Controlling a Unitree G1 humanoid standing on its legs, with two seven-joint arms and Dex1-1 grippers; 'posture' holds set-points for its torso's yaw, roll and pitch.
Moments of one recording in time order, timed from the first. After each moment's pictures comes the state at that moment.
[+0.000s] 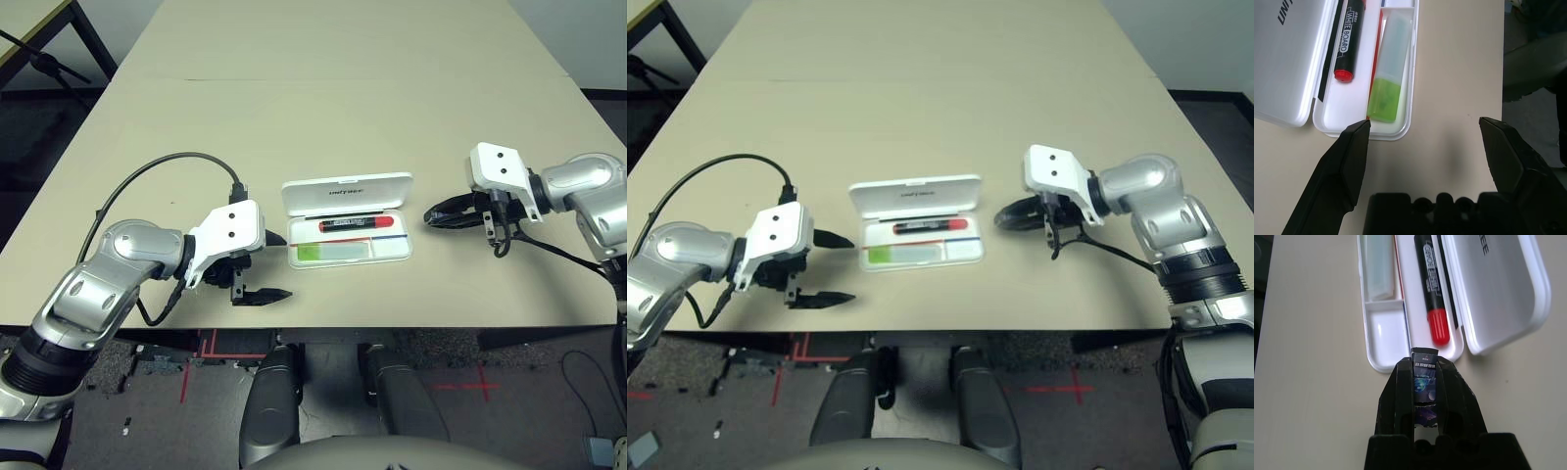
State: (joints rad) left arm -0.30 0.92 -0.13 -0.46 -0.34 0.62 -1.13; right arm -0.73 -0.80 0.26 0.23 0.15 0.16 1.46
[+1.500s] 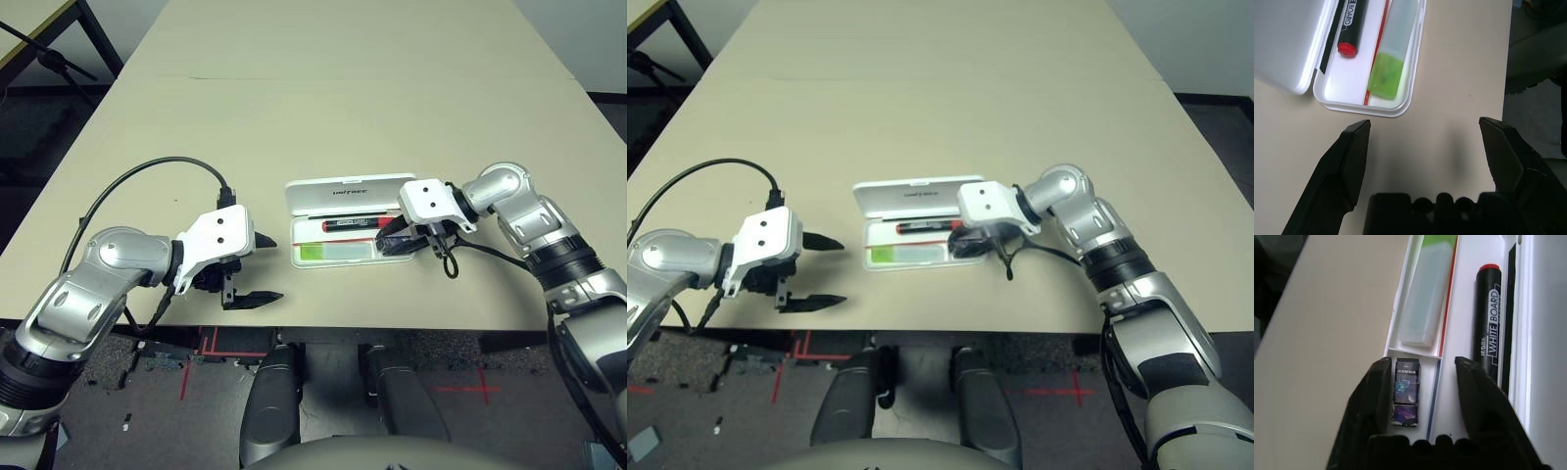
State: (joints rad) left arm -0.23 0.95 -0.10 -0.45 -0.34 0.58 -1.12; right arm -0.75 -0.62 0.37 0.33 0.06 0.03 1.53
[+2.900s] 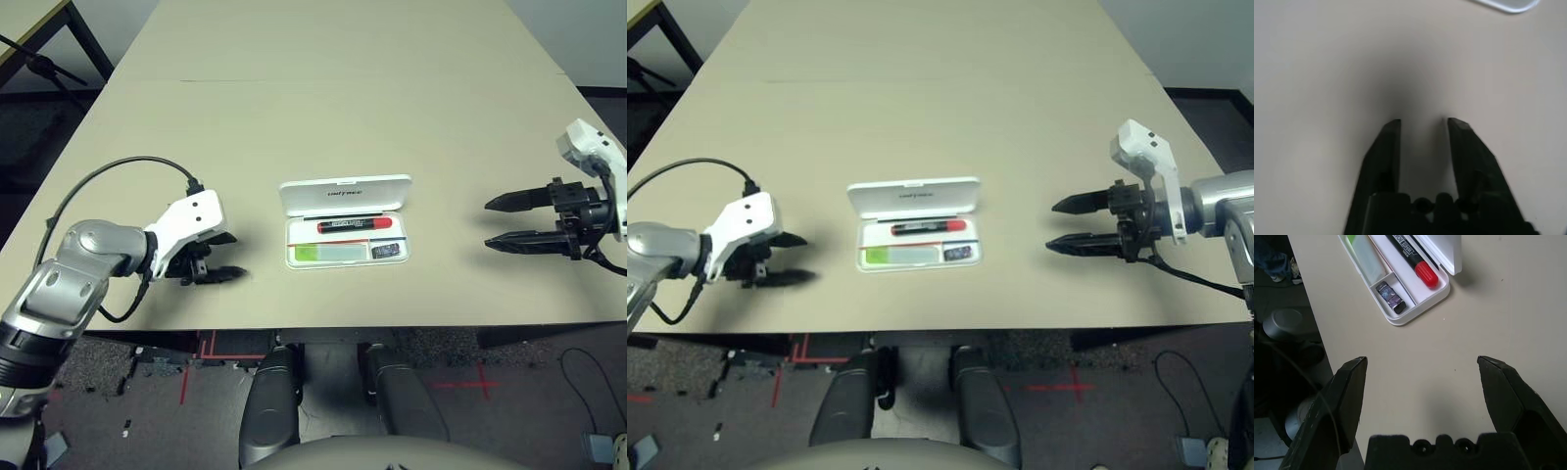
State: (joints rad) left arm -0.33 1.03 -0.10 -0.13 -0.19 0.61 -1.07; right arm -0.48 -1.07 -0.02 0.12 0.42 0.63 1.49
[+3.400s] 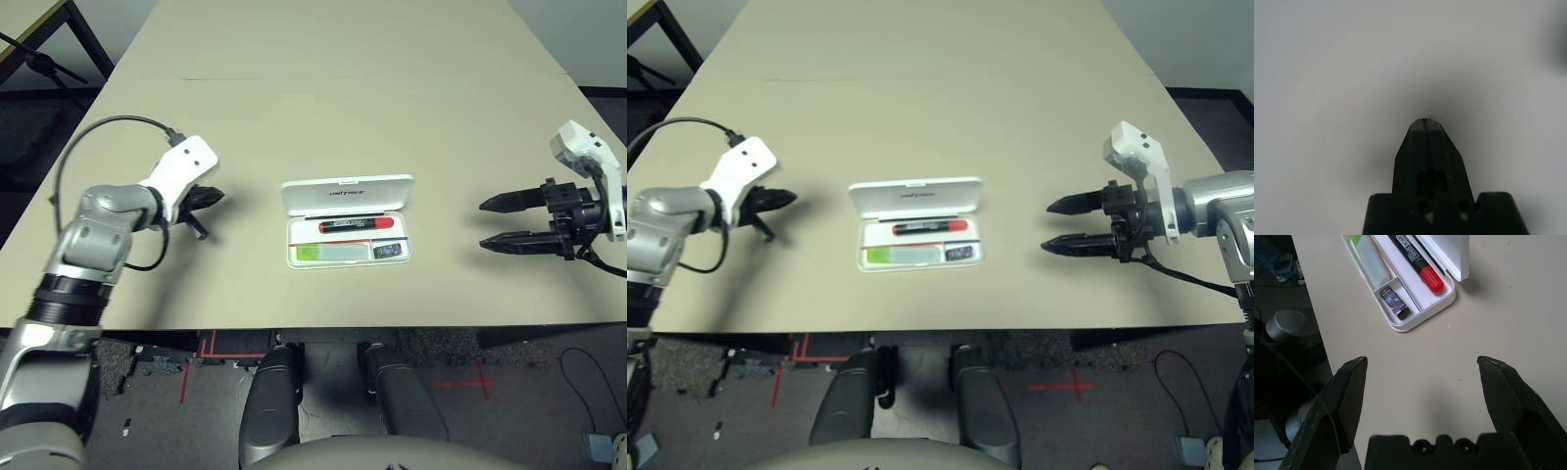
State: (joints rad) left arm -0.58 0.69 -0.10 0.18 -0.06 0.56 -0.76; right arm -0.50 -1.04 0.00 0.12 0.41 0.62 1.48
